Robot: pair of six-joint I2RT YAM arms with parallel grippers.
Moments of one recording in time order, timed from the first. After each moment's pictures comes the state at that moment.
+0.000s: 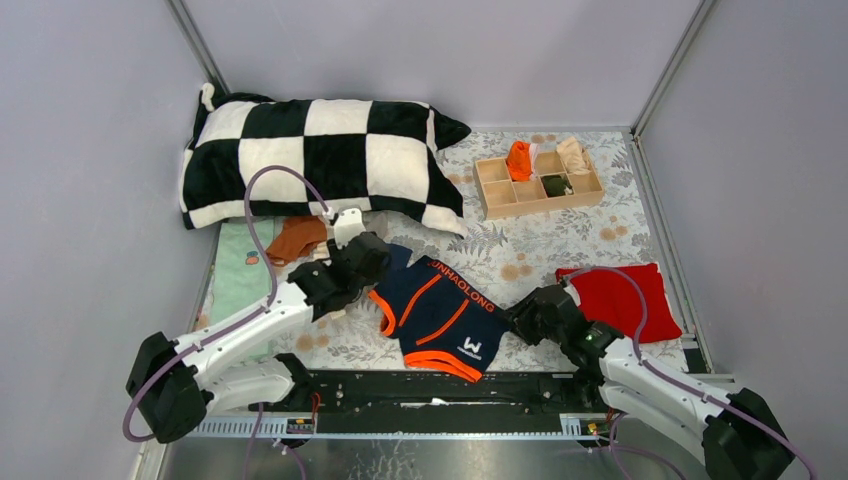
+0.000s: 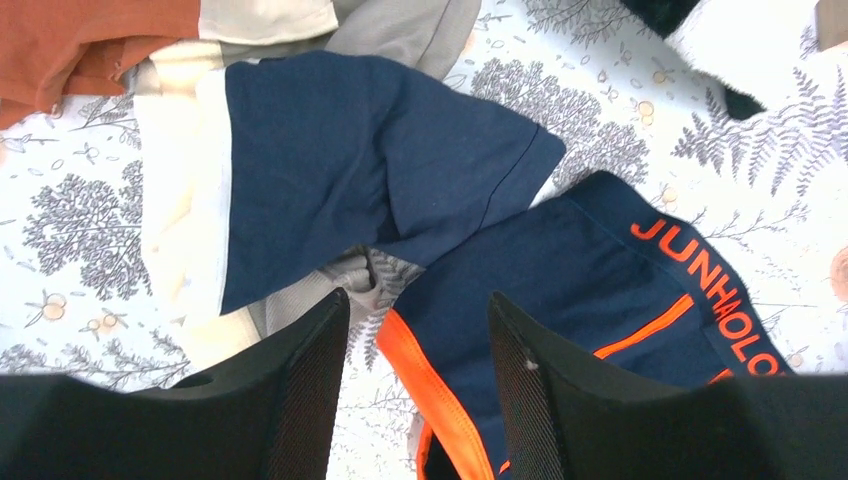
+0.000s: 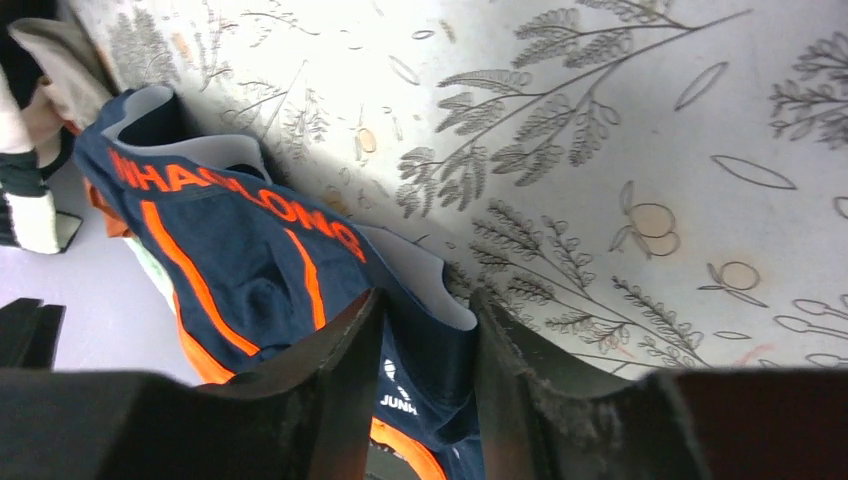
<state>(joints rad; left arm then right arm) -0.81 1.10 0.77 -0.56 -0.61 -0.77 0.67 0.73 0.15 -0.23 0.06 1.39</state>
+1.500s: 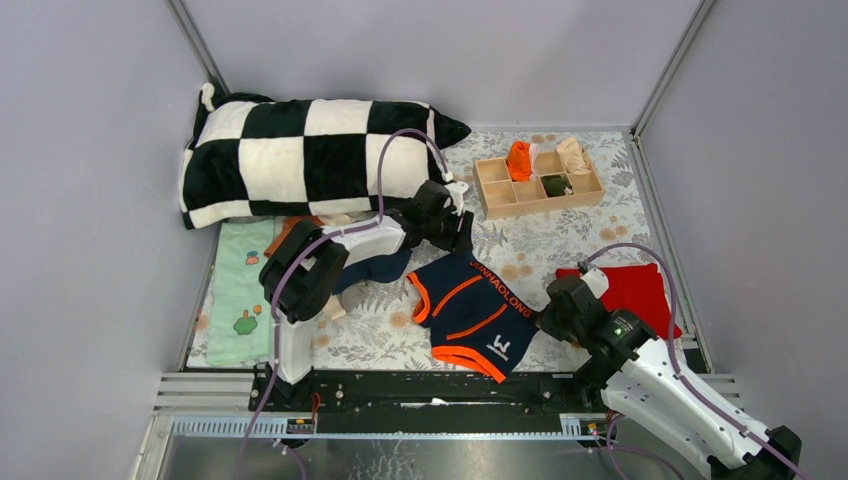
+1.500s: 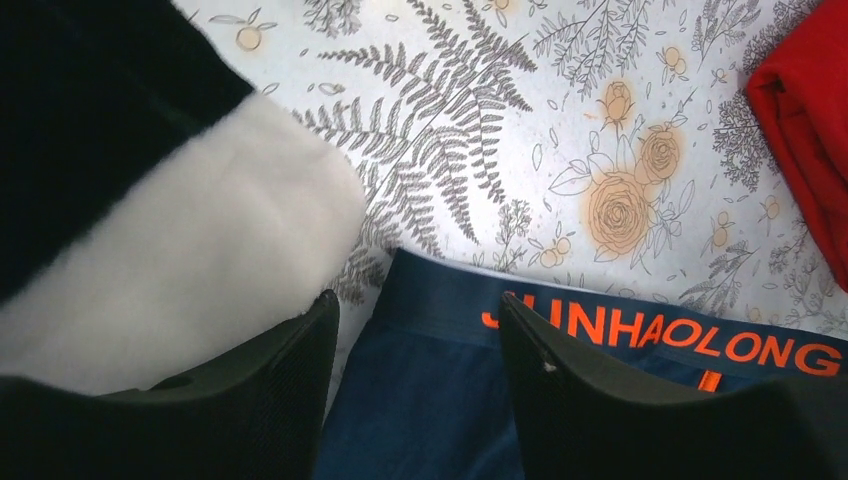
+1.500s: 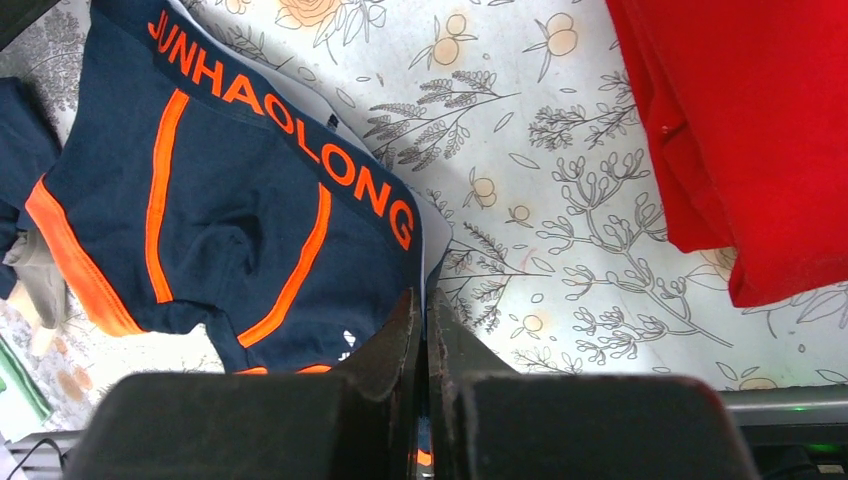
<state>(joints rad) -0.66 1.94 1.23 -0.02 0.27 -0.27 0.67 0.59 0.47 -0.86 0.26 1.10</state>
